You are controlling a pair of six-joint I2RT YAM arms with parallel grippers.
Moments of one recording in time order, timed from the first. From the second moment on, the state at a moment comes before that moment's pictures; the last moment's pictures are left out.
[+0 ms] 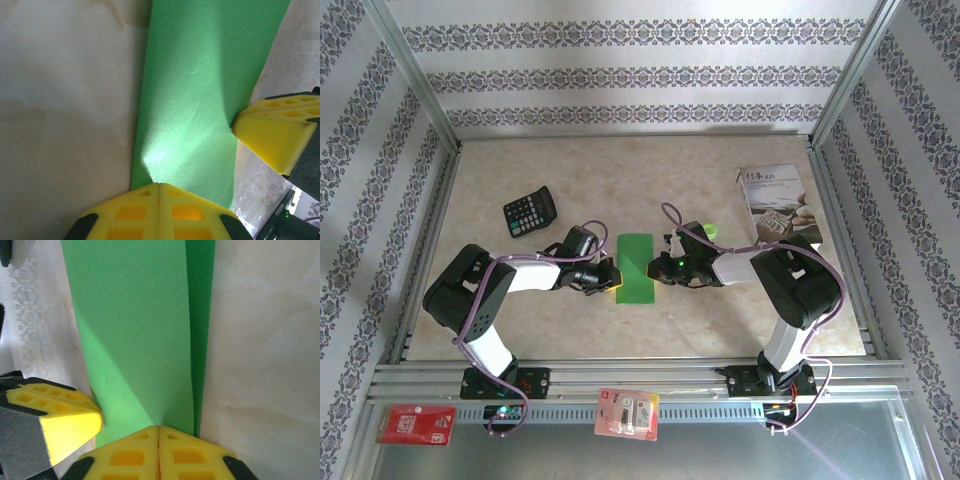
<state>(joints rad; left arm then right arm) -0.50 1.69 0.68 0.03 0.54 -0.81 0.53 1.76 0.68 0.18 -0.56 0.80</state>
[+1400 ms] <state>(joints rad) -0.48 1.69 0.69 -0.10 0.65 -0.60 0.71 1.94 0.99 0.05 -0.48 0.84</state>
